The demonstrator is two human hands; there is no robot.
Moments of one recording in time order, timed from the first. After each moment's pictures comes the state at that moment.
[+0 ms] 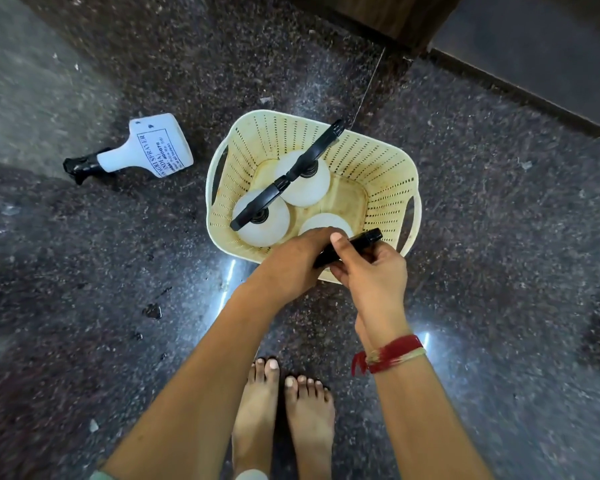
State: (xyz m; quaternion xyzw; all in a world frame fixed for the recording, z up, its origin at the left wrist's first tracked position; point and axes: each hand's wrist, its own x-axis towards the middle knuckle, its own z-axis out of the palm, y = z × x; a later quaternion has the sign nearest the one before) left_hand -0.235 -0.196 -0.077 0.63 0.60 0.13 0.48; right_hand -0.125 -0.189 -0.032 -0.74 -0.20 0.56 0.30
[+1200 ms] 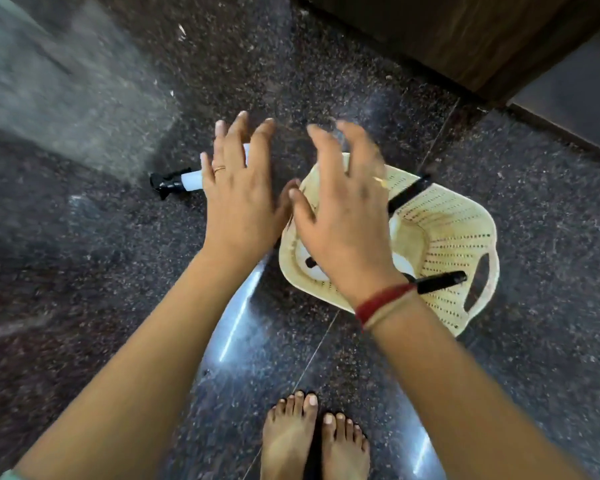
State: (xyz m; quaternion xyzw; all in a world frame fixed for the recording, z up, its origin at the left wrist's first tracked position) left_hand -0.370 -0.155 -0.020 0.53 0.82 0.17 0.13; right_hand -0.255 -0.125 0.013 -0.52 -0.81 0.23 0.15
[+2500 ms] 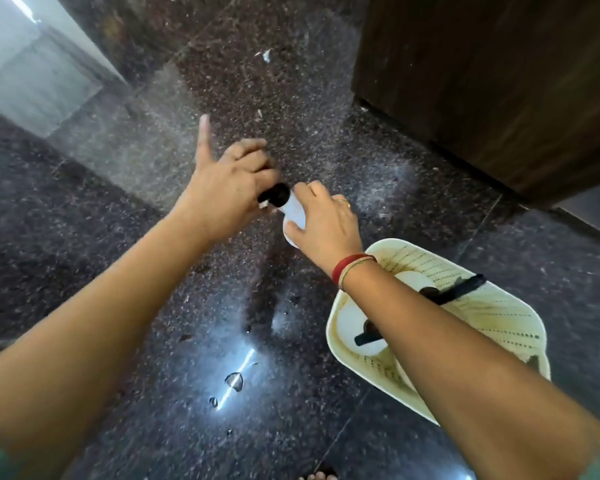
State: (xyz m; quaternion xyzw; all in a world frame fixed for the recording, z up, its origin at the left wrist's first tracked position) left_hand -0.516 -0.122 0.021 0.73 0.68 -0.07 -0.04; right_hand -0.365 -0.066 -0.037 -0.40 -0.88 0.23 0.06
